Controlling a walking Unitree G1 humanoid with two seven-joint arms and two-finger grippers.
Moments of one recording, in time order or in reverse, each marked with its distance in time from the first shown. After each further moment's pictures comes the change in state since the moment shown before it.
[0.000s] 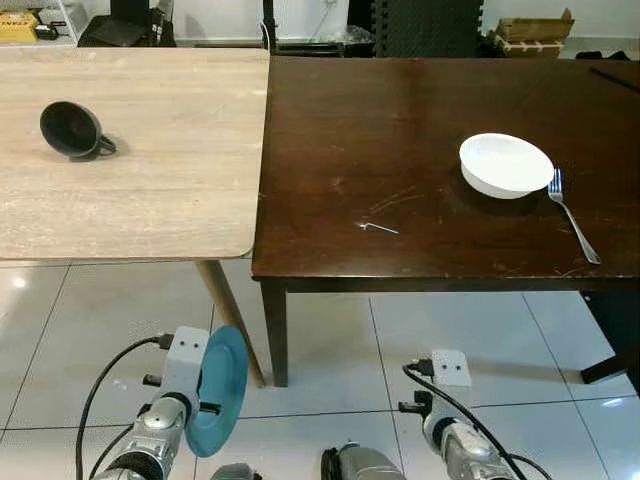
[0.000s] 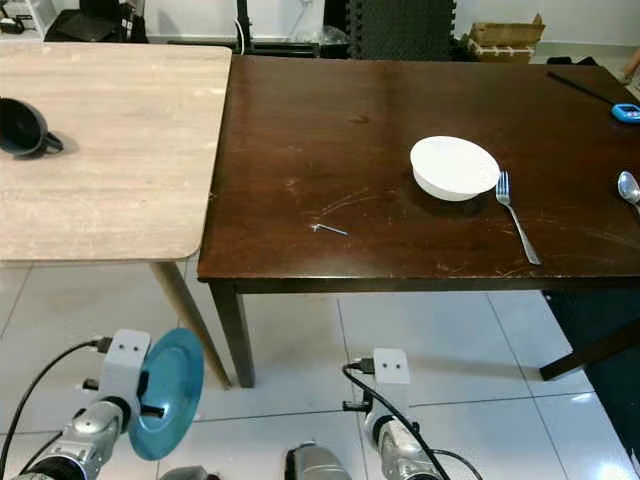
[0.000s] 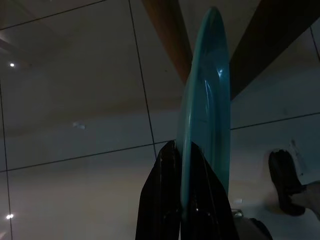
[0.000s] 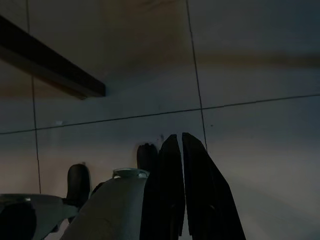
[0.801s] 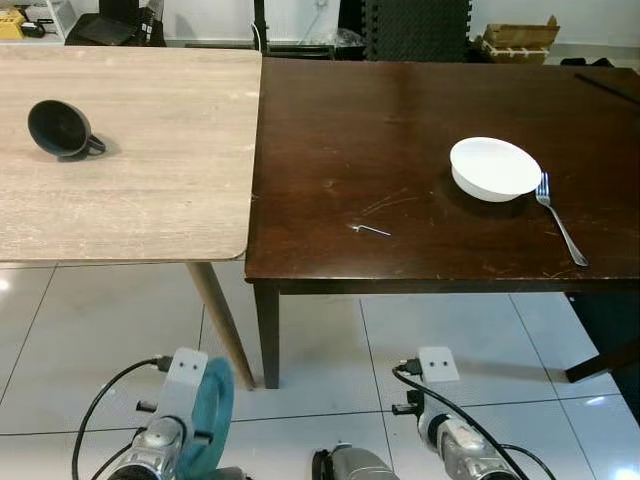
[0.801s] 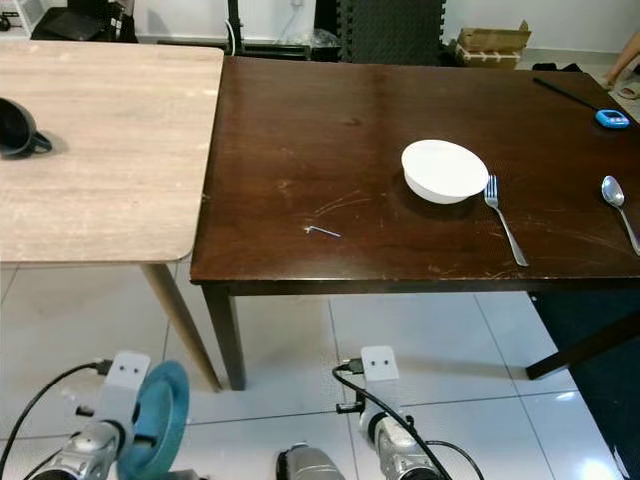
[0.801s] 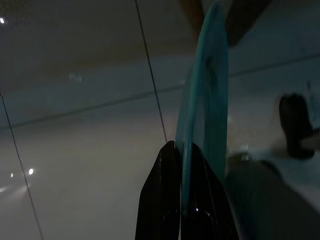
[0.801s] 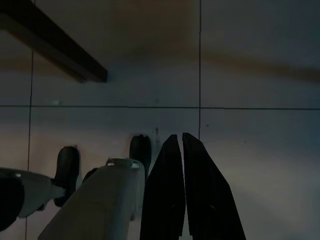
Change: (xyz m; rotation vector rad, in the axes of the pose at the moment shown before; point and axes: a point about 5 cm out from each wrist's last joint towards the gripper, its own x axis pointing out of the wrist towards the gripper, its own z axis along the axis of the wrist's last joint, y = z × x) left arm -0.012 0.004 -0.043 0.058 0.237 0.034; right arm 0.002 0.009 0.001 -0.127 0.036 0.081
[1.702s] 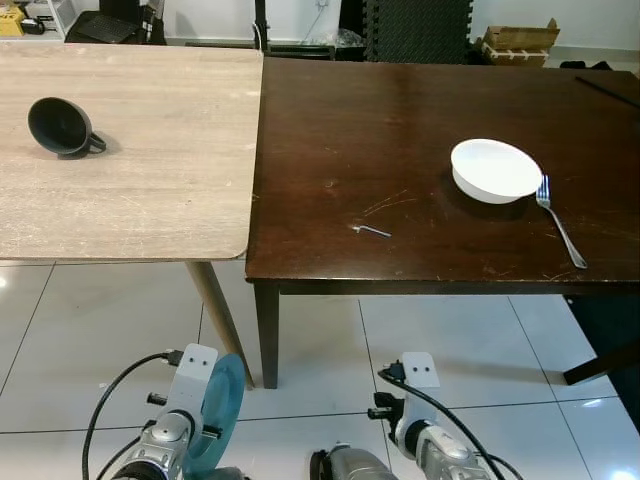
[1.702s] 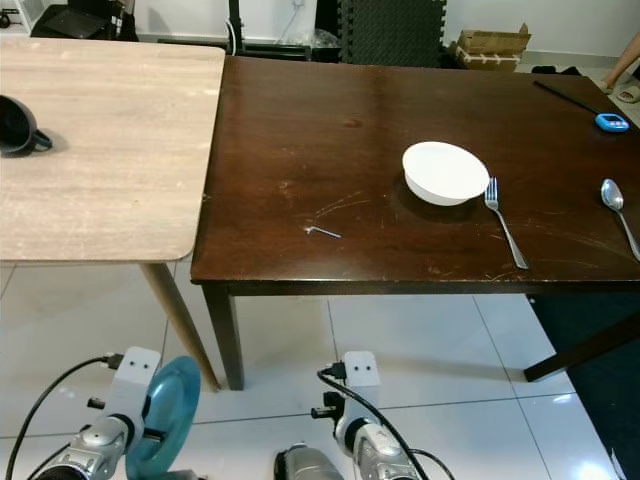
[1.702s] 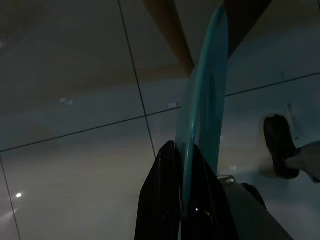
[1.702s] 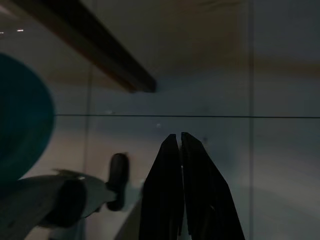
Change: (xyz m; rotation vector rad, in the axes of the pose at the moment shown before) left arm 0.002 -0.019 0.024 -0.002 -0.102 -0.074; right arm 0.000 0.028 -0.001 0.118 -0.052 0.162
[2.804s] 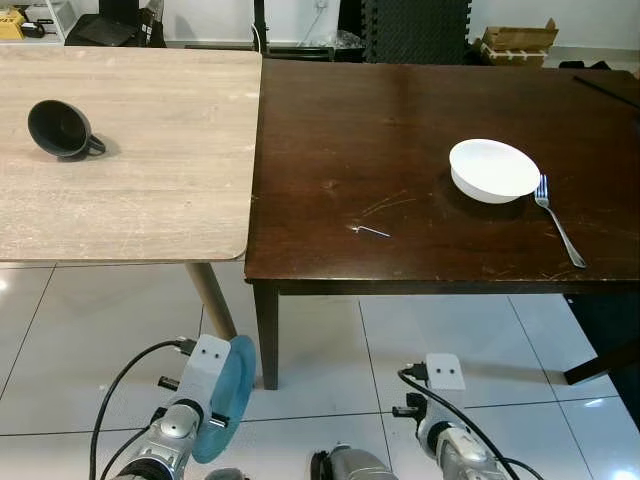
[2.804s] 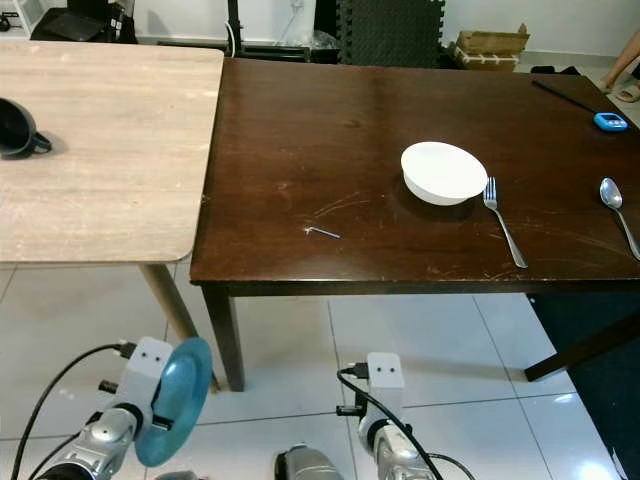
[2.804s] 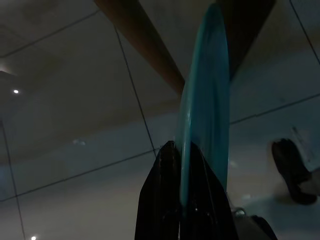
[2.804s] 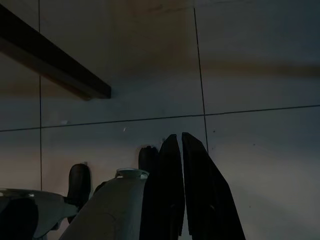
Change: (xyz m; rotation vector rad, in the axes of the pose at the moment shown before) left arm 0.000 -0.001 0.019 0.109 -0.145 0.036; right arm -0.008 -0.027 0.002 -0.023 -0.017 -0.169
